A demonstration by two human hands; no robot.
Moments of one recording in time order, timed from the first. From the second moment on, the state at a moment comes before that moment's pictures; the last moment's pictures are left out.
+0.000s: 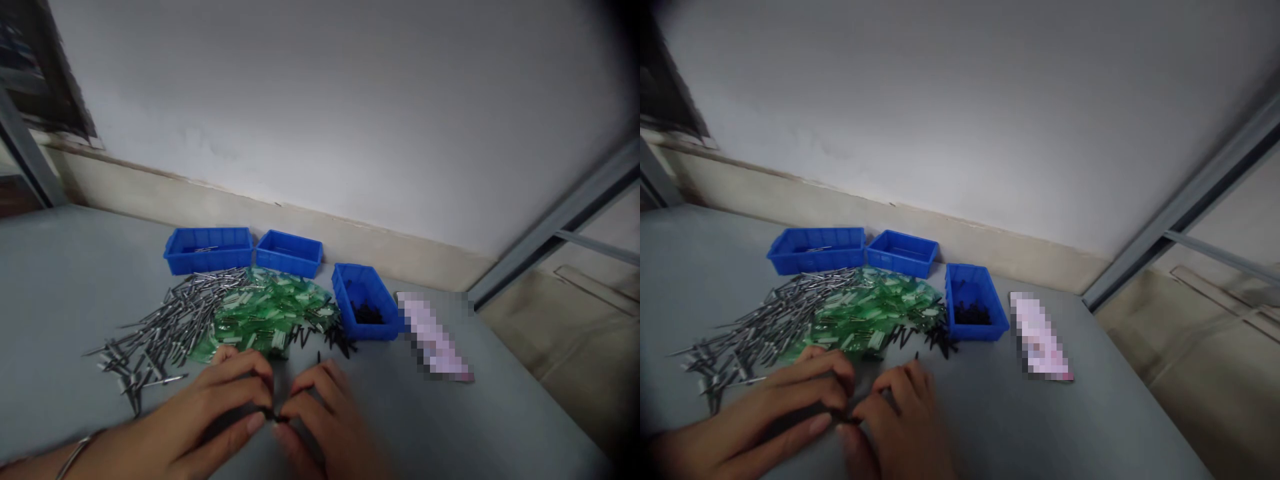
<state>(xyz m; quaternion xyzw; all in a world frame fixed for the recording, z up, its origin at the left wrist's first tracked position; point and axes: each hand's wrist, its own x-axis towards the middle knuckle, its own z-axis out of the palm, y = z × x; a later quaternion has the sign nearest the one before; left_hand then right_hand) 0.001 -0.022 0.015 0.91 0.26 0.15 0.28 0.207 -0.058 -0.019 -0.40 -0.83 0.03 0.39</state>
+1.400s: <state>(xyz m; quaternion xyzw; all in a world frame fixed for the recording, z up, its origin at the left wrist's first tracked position) 0.004 -0.021 0.022 0.91 0.27 0.08 0.29 0.200 -0.055 -0.023 -0.37 -0.82 -0.01 0.44</state>
